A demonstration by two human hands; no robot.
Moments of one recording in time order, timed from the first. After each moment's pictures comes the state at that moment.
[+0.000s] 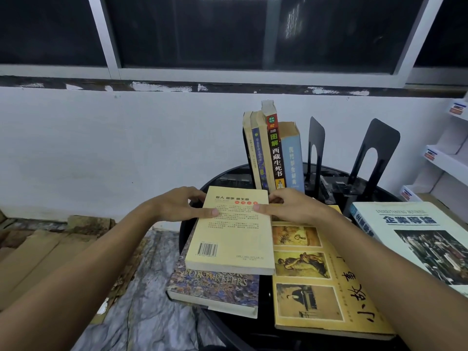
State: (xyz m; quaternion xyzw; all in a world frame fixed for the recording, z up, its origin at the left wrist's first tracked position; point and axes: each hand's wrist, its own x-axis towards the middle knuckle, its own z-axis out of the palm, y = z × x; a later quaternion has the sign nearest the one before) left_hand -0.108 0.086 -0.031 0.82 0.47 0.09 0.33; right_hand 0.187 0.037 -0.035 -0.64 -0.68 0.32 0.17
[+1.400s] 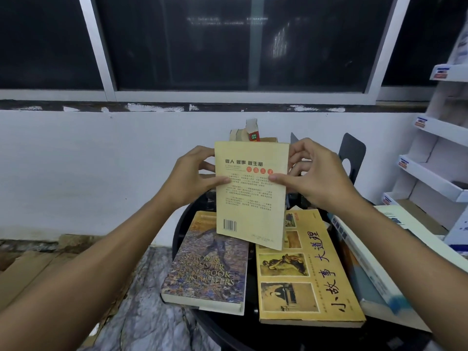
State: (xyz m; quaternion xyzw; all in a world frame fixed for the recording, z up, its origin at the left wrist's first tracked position) left_hand -0.053 0.054 0.035 0.79 0.36 0.43 0.24; right_hand 0.200 -0.044 0.062 -0.56 -0.65 0.14 0.49
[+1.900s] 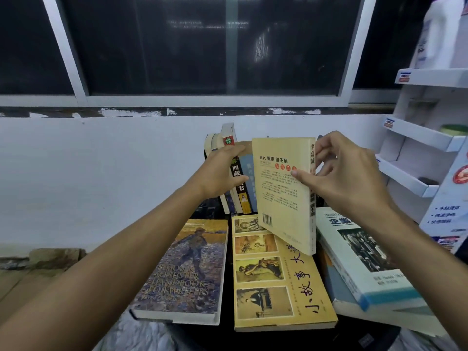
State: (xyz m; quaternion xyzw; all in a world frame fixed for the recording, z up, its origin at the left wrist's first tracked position) left_hand 0.047 0.069 0.051 0.88 0.34 0.31 0.11; right_hand 0.248 -0.096 0.081 -0.64 -0.60 -0.07 0.47
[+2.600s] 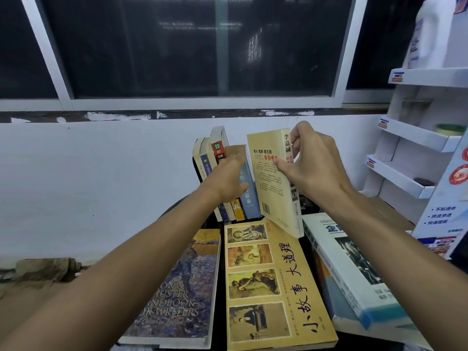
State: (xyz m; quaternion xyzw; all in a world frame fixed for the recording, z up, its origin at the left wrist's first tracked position) left_hand 0.093 0.083 0.046 0.88 0.42 0.22 0.08; right_hand 0.244 -0.038 0.091 -0.65 -0.62 -0.13 0.41
